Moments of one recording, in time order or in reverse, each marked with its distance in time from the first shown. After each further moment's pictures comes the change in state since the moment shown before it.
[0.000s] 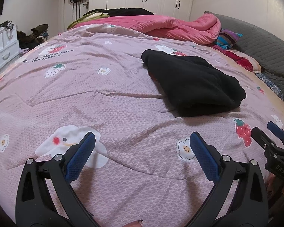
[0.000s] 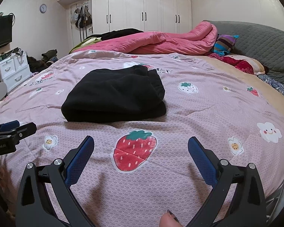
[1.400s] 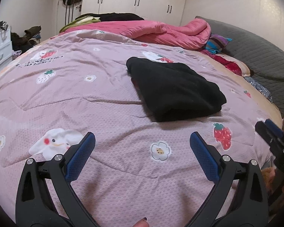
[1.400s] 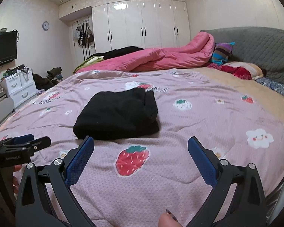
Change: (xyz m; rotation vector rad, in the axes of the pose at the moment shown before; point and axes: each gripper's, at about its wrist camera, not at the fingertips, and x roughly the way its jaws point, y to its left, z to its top) left arm -0.019 -0.018 0.005 -0.009 -0.036 -0.082; right arm -0.042 -0.017 0.008 0.047 -0.108 0.047
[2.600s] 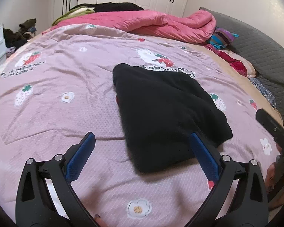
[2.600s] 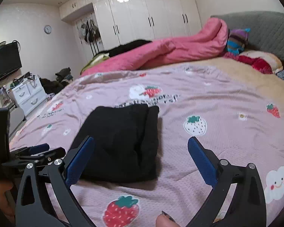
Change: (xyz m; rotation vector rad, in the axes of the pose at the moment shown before) left arm 0.062 -0.026 0.078 -0.014 0.105 0.003; right arm 0.066 -0.044 0.089 0.059 0.043 0.134
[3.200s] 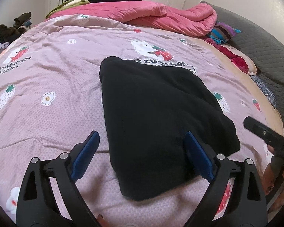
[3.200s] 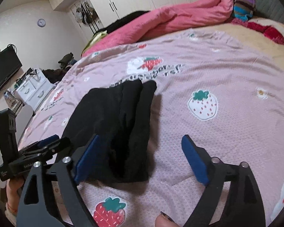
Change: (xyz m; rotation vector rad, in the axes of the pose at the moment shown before) left arm 0.048 -0.011 0.017 -0.010 0.068 -0.027; right arm 0.062 -0.043 0.008 0.095 0.238 0.104
